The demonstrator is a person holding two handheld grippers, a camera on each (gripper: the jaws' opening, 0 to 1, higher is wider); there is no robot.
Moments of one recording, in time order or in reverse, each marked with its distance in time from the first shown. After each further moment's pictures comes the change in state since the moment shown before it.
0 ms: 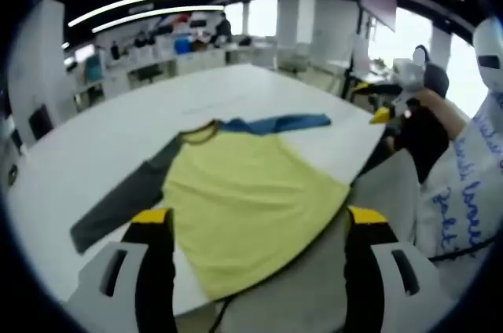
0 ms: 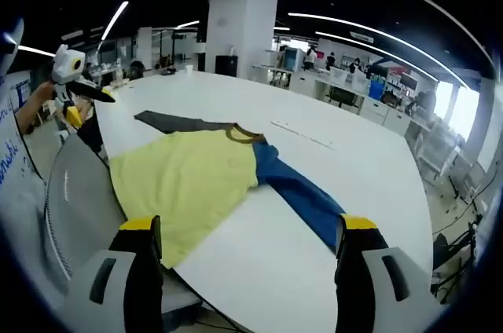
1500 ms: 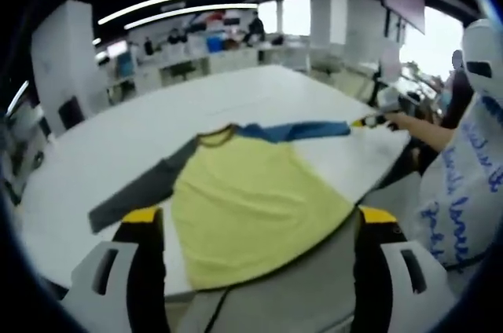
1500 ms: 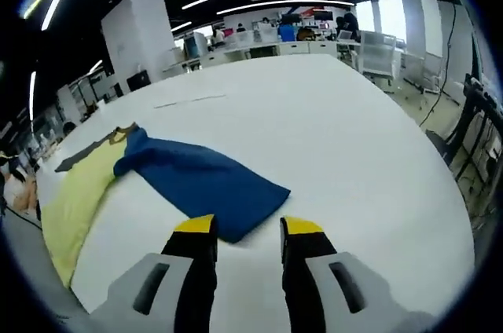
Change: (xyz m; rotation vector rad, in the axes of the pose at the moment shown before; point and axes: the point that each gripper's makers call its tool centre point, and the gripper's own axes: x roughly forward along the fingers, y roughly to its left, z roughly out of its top) left arm -0.005 -0.033 0.022 -0.058 0.013 0.199; right arm 0.079 -0.184 -0.138 0.440 0.085 -0.231
